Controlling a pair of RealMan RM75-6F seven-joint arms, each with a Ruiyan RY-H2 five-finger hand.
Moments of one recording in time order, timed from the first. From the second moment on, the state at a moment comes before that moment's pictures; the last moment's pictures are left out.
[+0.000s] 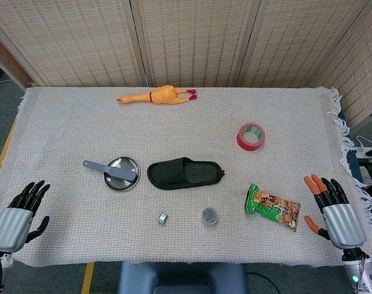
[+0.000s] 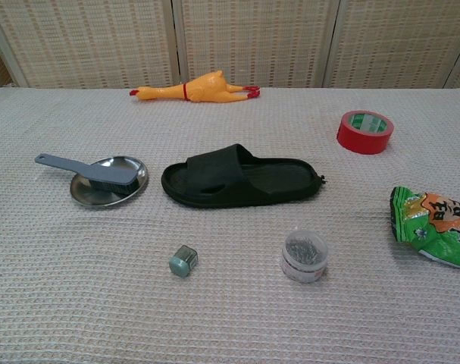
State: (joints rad) left arm -0.13 -1.18 0.00 -1.49 1.63 1.52 0.06; right arm 0.07 -1.16 0.01 -1.58 -1.62 1.52 -0.07
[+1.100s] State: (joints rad) left arm -0.56 -1.42 -0.12 -1.21 1.55 1.00 0.16; right arm 0.09 -1.18 0.04 -1.54 -1.50 1.43 -0.11
